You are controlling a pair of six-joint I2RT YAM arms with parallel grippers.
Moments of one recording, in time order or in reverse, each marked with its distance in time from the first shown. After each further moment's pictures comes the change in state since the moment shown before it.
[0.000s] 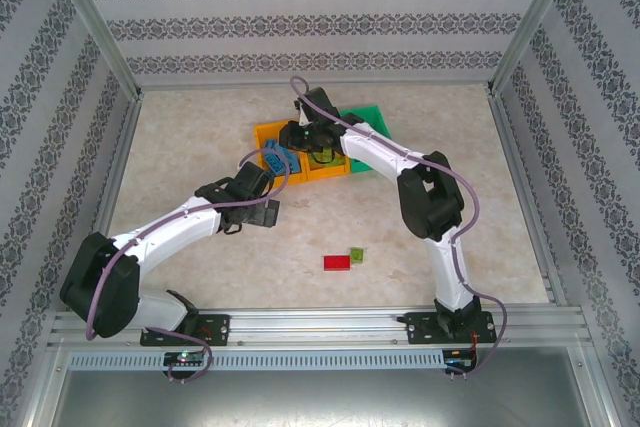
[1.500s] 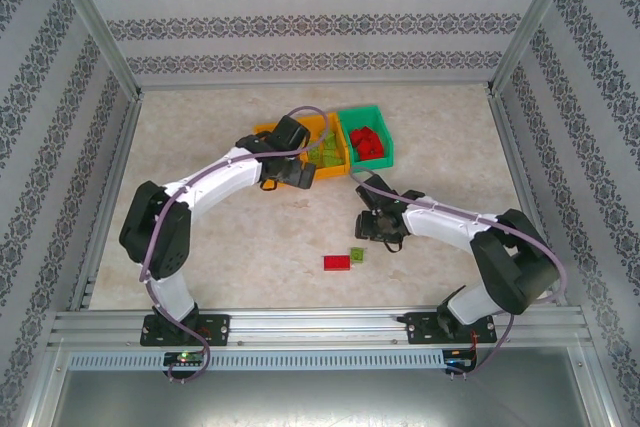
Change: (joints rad) left arm -0.010 0.403 0.515 -0.086 0.092 0.087; right arm 0.016 -0.684 -1.064 -0.119 0.312 0.077
